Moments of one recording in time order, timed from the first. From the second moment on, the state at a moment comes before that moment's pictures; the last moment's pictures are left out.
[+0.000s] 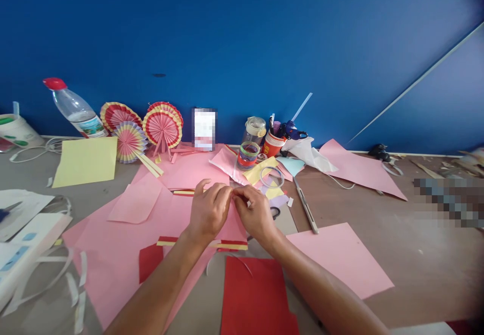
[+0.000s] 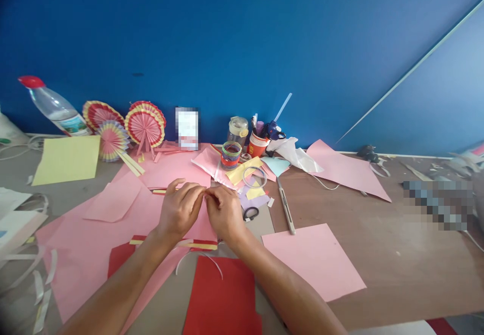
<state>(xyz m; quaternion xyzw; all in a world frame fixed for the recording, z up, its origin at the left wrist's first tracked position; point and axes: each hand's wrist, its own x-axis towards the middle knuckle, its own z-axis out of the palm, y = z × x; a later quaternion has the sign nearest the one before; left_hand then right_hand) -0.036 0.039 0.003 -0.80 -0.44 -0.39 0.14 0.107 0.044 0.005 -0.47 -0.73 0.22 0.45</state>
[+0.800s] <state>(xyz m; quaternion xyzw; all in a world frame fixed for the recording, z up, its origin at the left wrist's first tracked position) -0.026 0.041 -0.001 -0.70 -0.52 -0.48 -0.05 0.108 0.051 0.004 -0.50 -0.63 0.38 0.46</state>
